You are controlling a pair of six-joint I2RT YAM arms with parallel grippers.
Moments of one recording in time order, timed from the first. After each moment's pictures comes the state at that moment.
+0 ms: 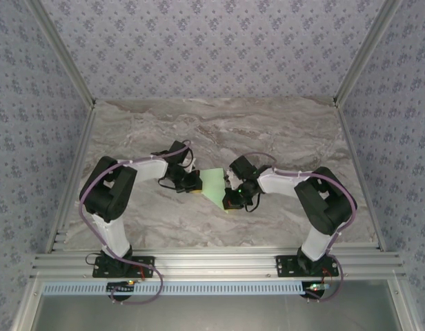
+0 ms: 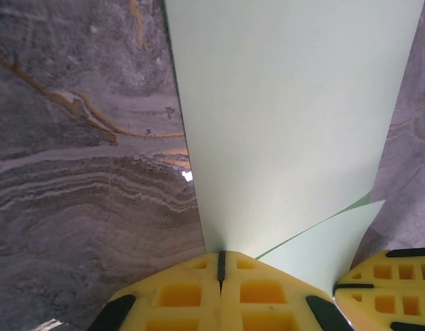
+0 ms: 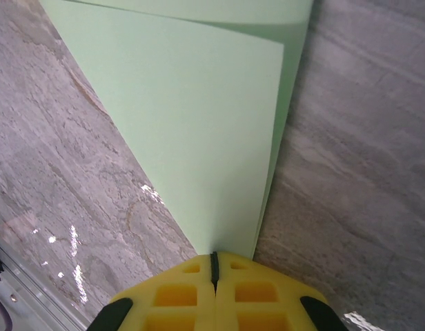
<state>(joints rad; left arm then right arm) -0.51 1.85 1.02 -0.42 0.51 -0.54 0.66 1.72 0.88 -0.44 -0.49 0.48</state>
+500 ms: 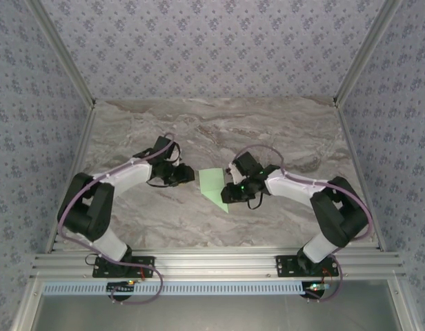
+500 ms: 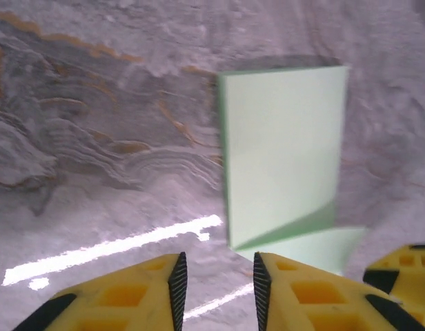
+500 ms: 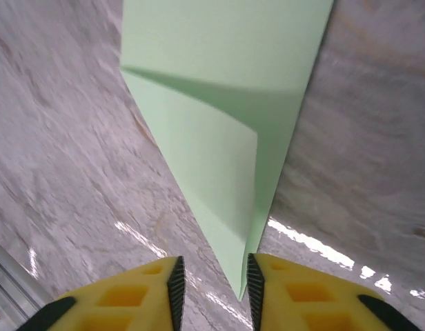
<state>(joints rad) -0.45 1.60 0.93 -0.41 0.42 -0.61 0.66 1.57 0.87 -0.41 -0.38 0.43</state>
